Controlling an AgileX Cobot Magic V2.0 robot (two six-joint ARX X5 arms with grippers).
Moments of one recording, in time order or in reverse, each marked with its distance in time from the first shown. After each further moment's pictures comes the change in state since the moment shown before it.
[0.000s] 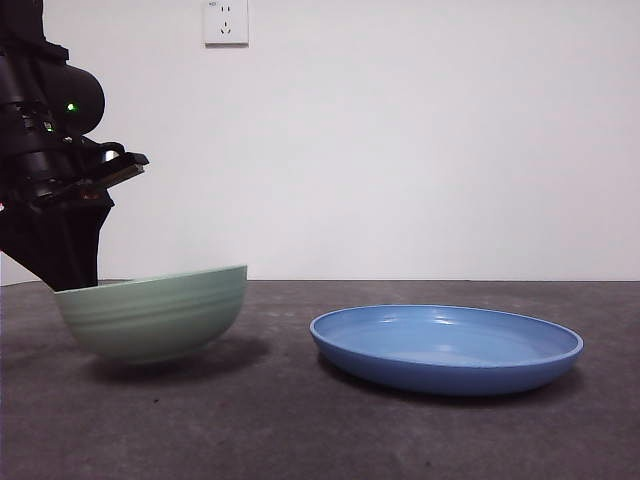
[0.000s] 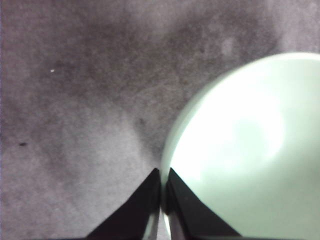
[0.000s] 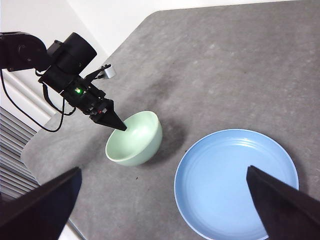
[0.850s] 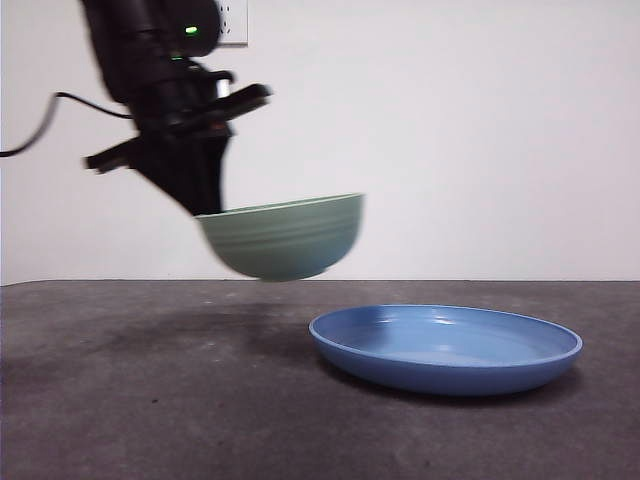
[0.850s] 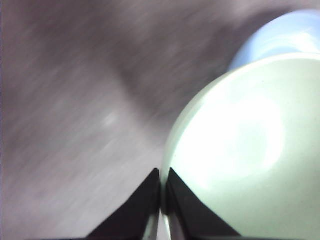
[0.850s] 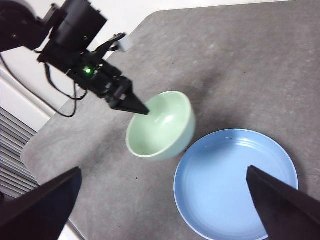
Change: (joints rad) left arm -0.286 0.079 0.330 -0.061 -0.119 -0.164; right arm 0.000 0.000 0.000 0.000 0.000 0.000
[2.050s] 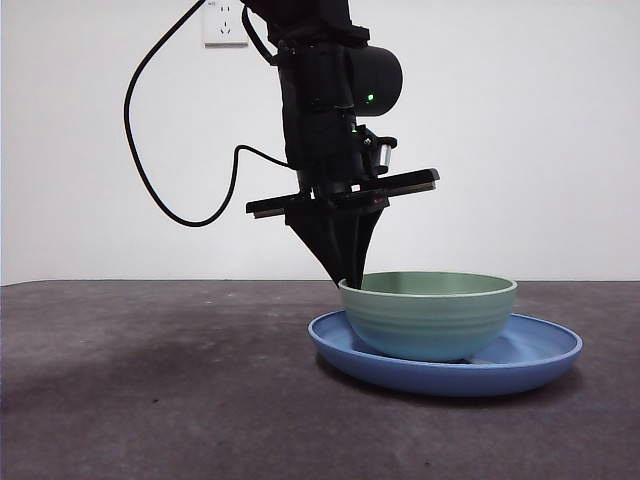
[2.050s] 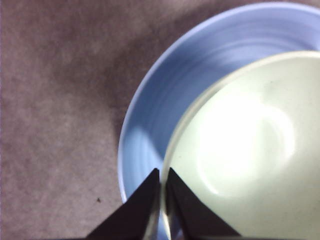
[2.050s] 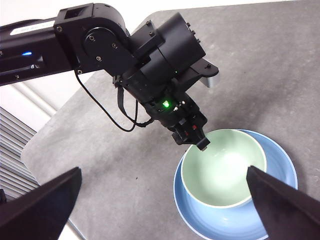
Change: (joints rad) left arm -0.262 0.410 0.433 -0.138 -0.178 -0.043; right arm 0.000 0.000 0.000 0.000 0.000 0.000
